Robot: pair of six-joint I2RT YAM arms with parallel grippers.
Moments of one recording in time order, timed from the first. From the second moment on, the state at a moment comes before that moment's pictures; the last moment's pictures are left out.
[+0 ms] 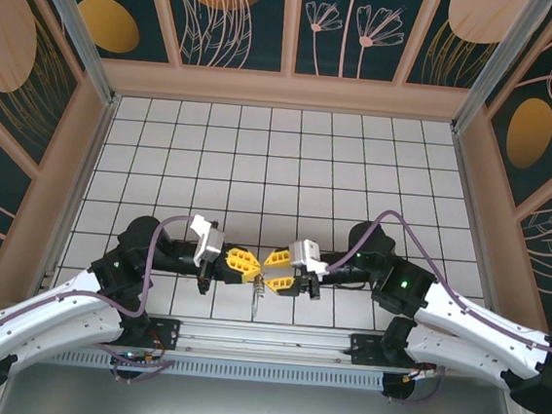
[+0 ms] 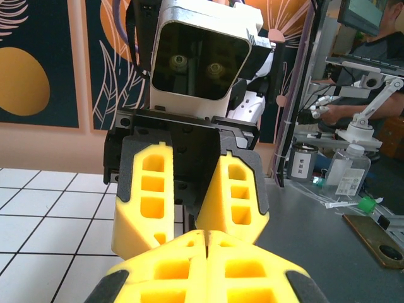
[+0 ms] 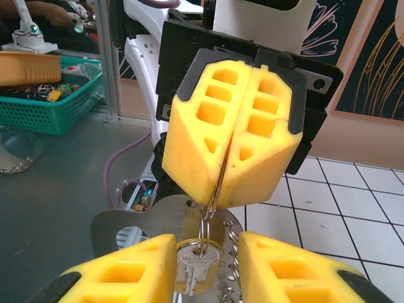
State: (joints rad) left arm -0.93 0.66 0.54 0.20 0.73 -0.18; right arm 1.08 0.83 0.70 -0.03 -0.63 -0.25
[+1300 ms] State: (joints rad) left arm -0.93 0.62 0.54 0.17 0.71 -0.18; right arm 1.03 0.87 0.71 -0.01 -0.71 -0.21
